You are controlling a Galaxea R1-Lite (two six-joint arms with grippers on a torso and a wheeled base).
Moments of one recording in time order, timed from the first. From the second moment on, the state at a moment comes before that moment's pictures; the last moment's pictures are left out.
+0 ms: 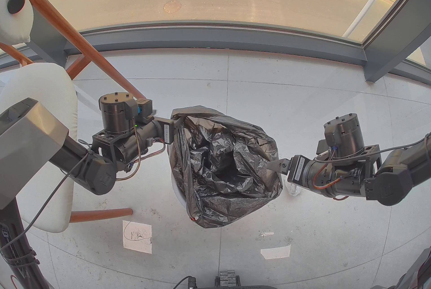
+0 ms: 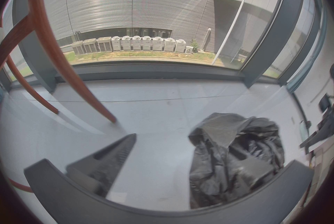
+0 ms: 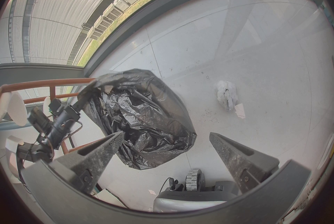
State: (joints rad) left arm -0.34 2.08 -1.00 -0.94 0.08 0.03; right arm 0.58 1.80 -0.81 -0.34 -0.07 0.76
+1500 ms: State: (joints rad) left arm -0.52 2.08 -0.90 -0.79 0.10 -0.13; right arm 0.58 1.71 -0.75 -0.34 -0.07 0.75
